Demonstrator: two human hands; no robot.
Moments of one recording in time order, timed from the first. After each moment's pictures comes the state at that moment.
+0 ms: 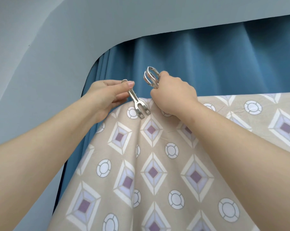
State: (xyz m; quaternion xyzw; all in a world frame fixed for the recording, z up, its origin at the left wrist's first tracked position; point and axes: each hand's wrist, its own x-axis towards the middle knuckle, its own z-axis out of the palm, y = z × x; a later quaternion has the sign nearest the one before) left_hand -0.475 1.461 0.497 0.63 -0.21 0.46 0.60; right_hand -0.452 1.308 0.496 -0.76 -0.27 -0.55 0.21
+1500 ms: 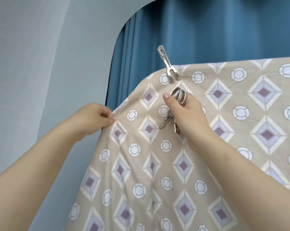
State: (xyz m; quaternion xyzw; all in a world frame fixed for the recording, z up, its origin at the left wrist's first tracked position) left_hand -0.530 1.563 0.374 0.85 0.09 0.42 0.29; right_hand -0.439 1.369 0.374 -0.58 -0.42 -0.26 0.65
